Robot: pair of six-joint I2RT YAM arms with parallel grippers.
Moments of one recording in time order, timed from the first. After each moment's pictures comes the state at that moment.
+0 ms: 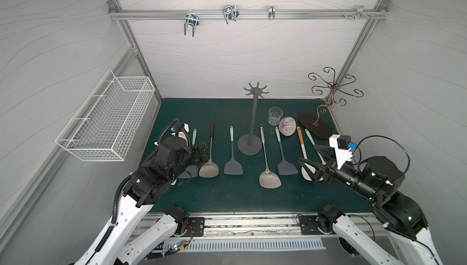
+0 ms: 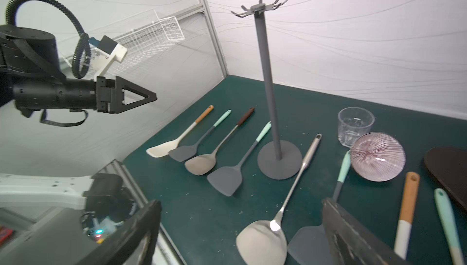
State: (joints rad) left arm -0.52 0.76 1.03 -0.88 -0.22 -0.51; right arm 0.56 0.47 1.01 -0.75 -0.24 0.15
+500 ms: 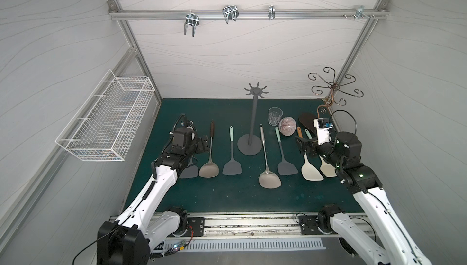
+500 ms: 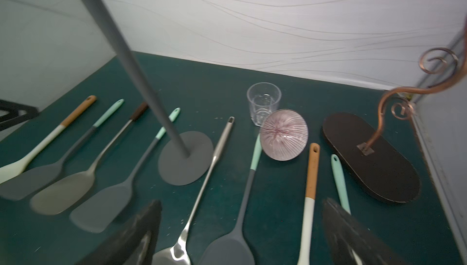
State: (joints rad) left arm -0.14 1.03 0.71 -0.35 -0.01 -0.32; right arm 0.24 0.72 0.78 -0.43 -0.16 0.00
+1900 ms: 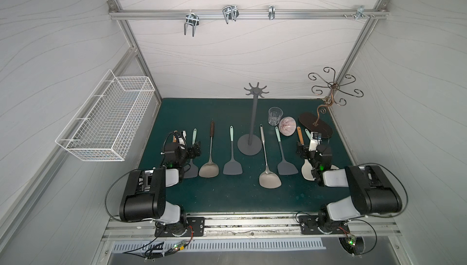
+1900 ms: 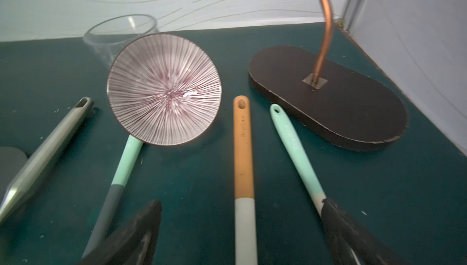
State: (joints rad) left arm 0.14 1.46 0.33 0.71 0.25 -0.12; right arm 0.10 1.53 0.26 0.89 0.03 0.03
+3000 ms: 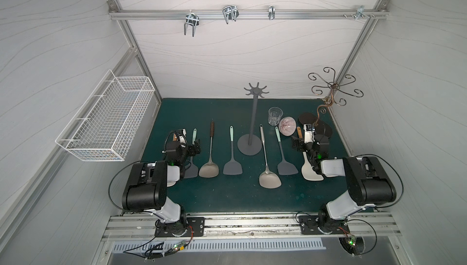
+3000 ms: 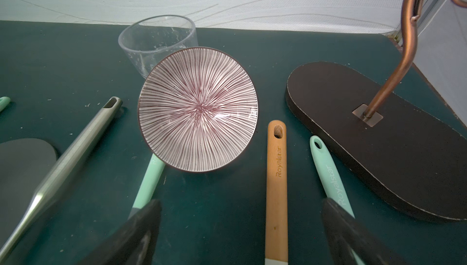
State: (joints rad) left arm 0.11 1.55 0.37 0.77 0.17 -0.10; right arm 0.09 1.57 0.45 0.72 -0.12 -0.03
